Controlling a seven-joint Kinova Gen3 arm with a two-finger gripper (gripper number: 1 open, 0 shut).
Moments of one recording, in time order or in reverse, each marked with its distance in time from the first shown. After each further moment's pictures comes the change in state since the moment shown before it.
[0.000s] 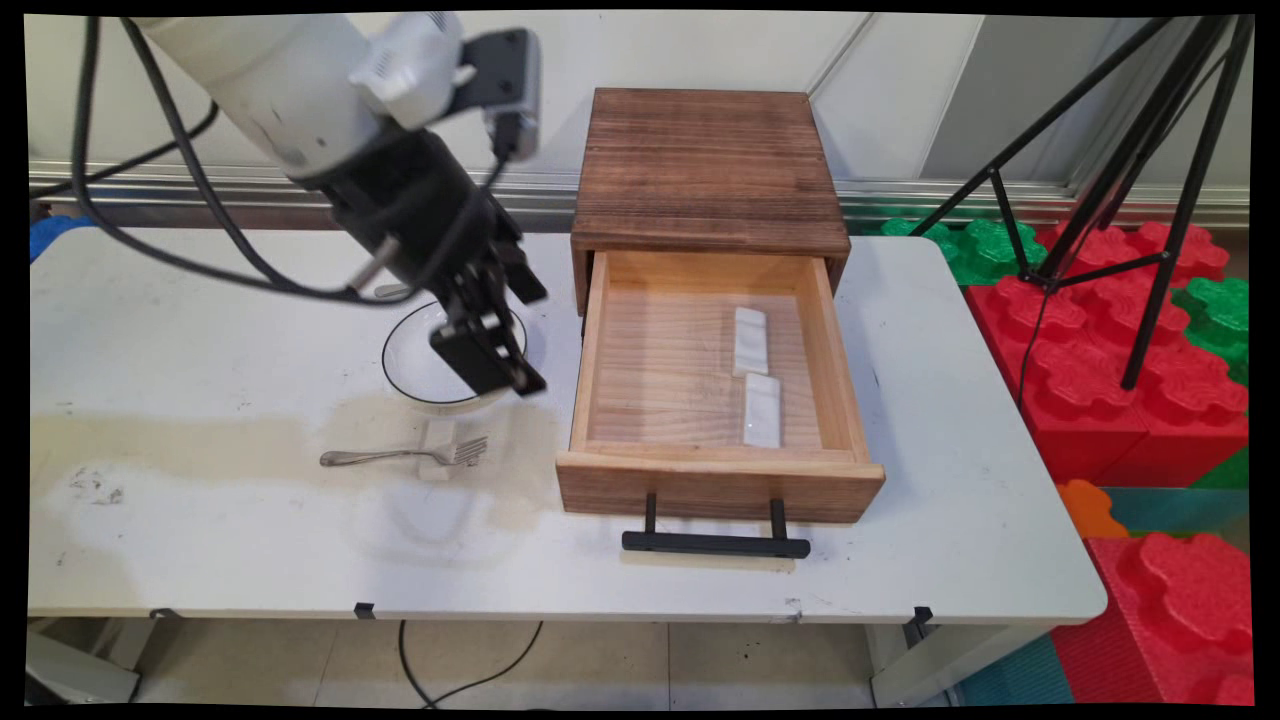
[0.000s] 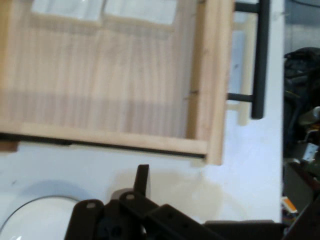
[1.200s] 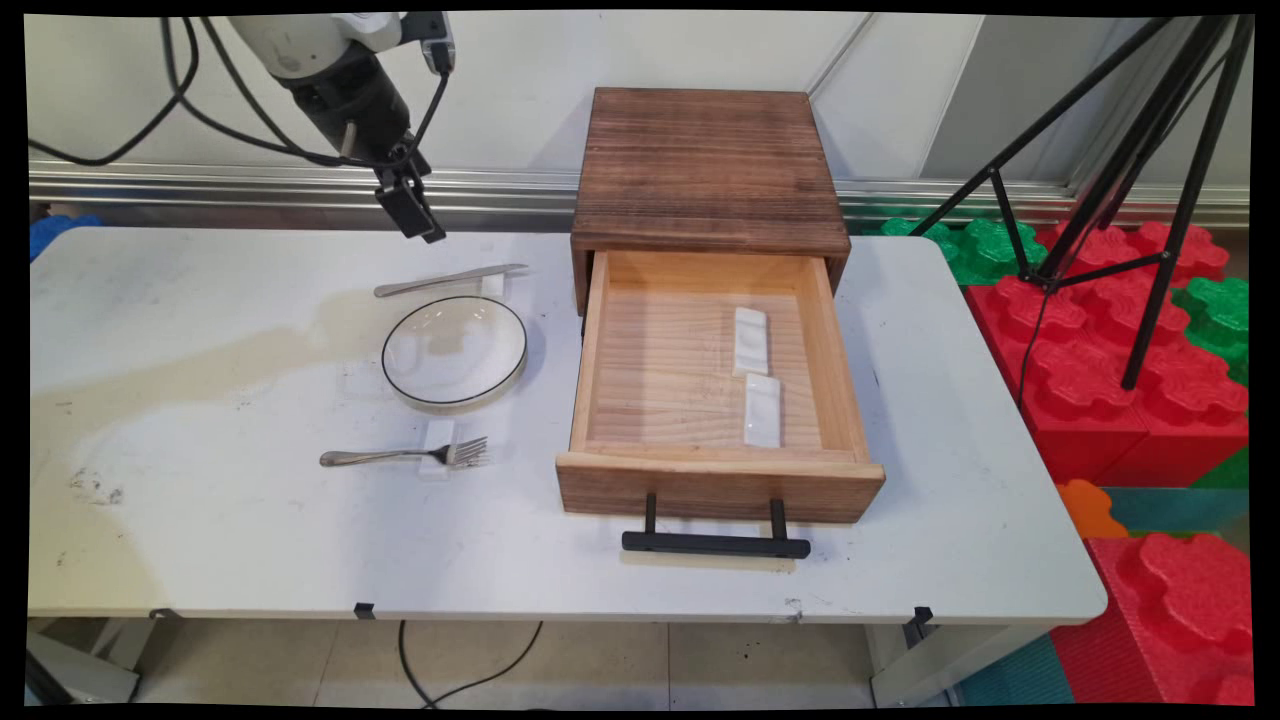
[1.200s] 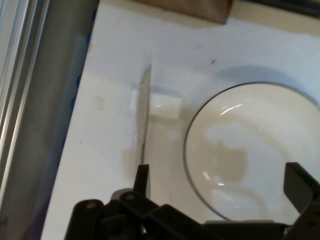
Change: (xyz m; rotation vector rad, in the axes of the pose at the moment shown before) arm -0.082 -0.181 0.019 0.256 -0.200 -0.158
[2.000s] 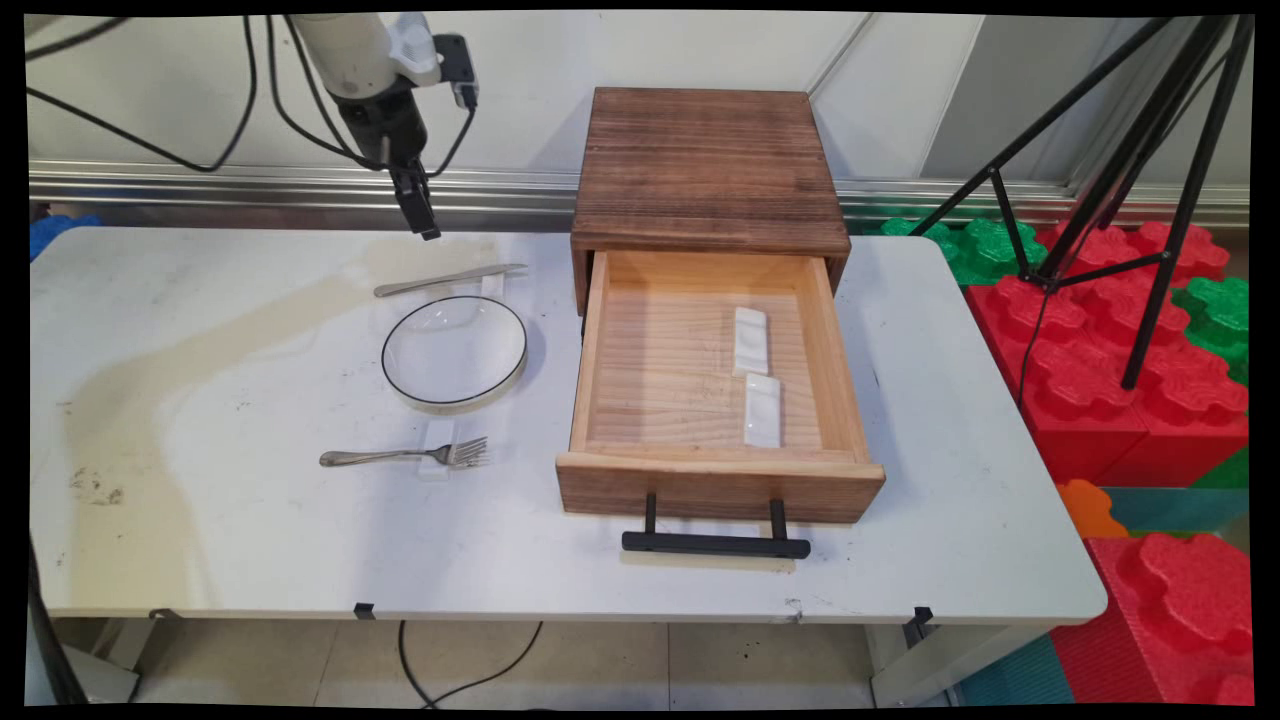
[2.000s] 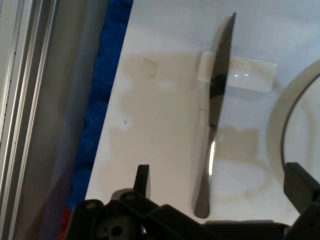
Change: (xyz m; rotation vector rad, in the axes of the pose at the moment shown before) arm 0.005 -0.088 0.103 -0.003 -0.161 -0.001
